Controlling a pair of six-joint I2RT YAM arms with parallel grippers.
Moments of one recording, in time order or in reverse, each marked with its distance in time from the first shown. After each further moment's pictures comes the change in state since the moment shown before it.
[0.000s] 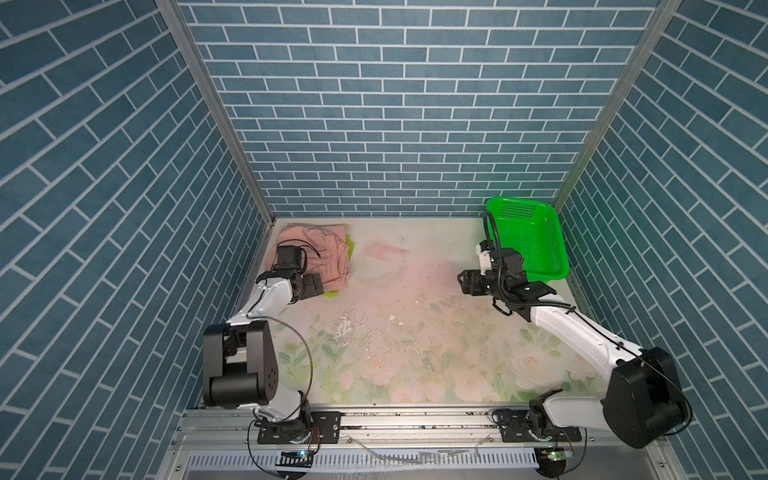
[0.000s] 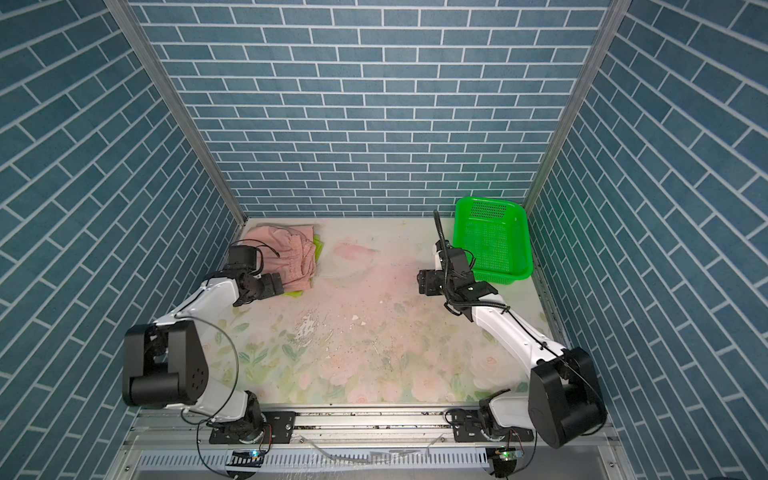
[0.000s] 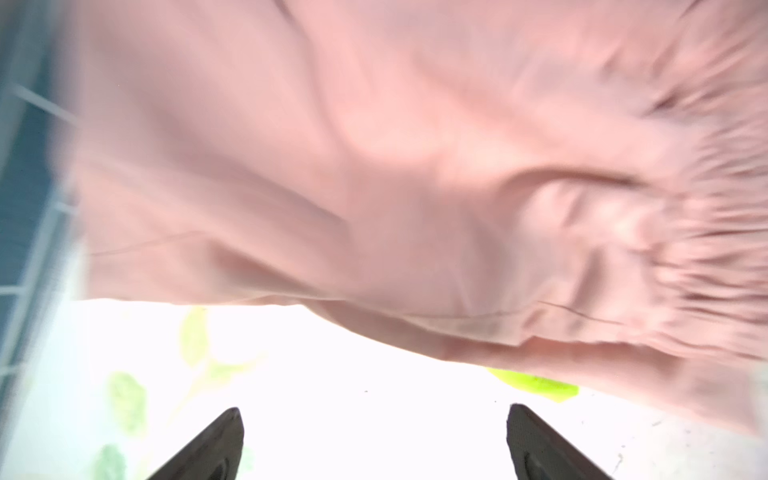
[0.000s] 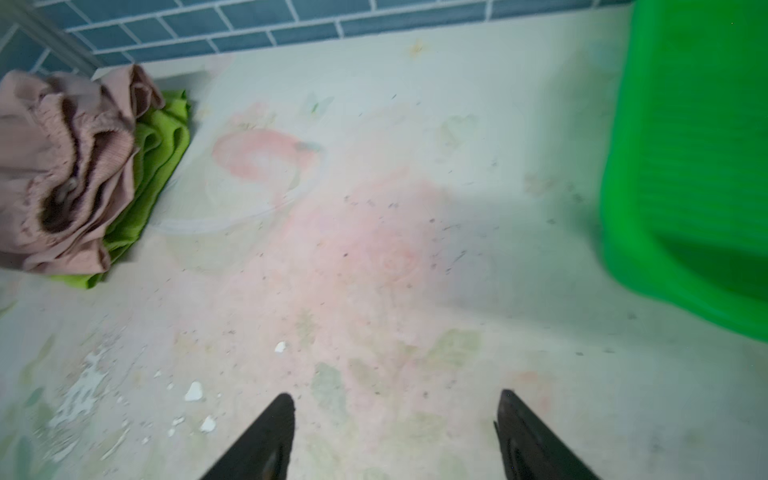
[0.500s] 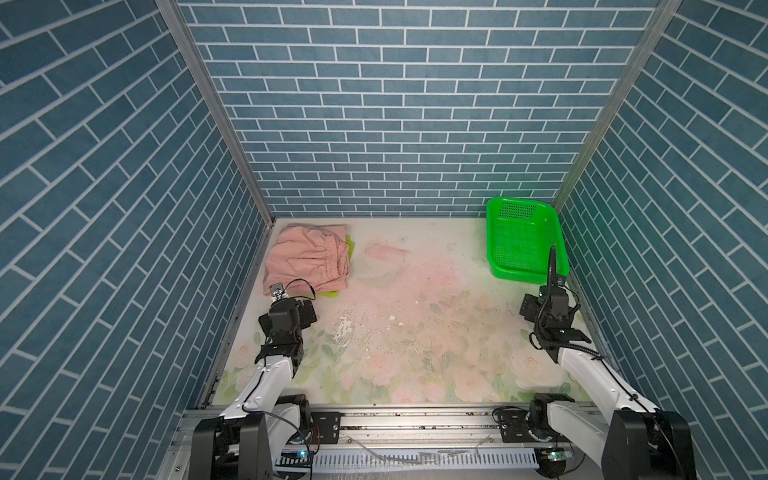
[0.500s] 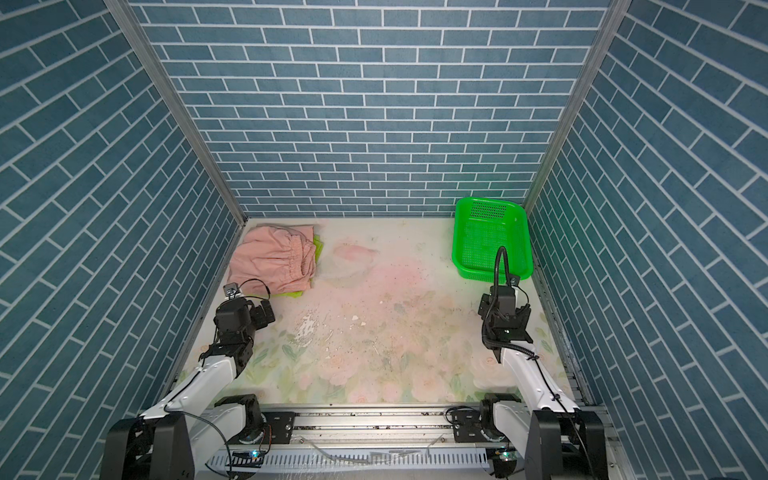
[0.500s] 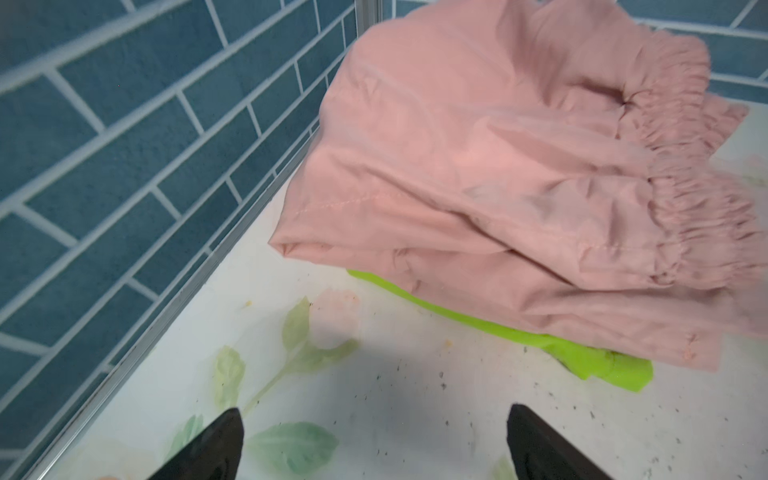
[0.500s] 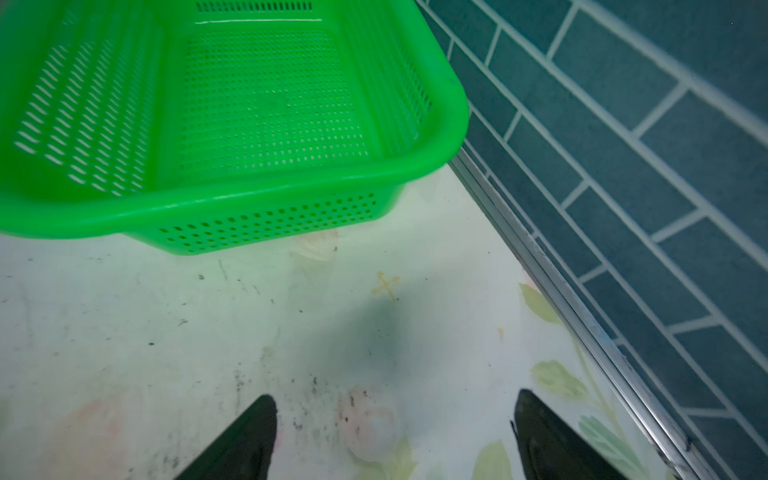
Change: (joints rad) left arm -0.009 -0.399 -0.628 0.714 -0.152 0.089; right arm -0.379 -0.237 -0.496 0.310 0.367 -0.079
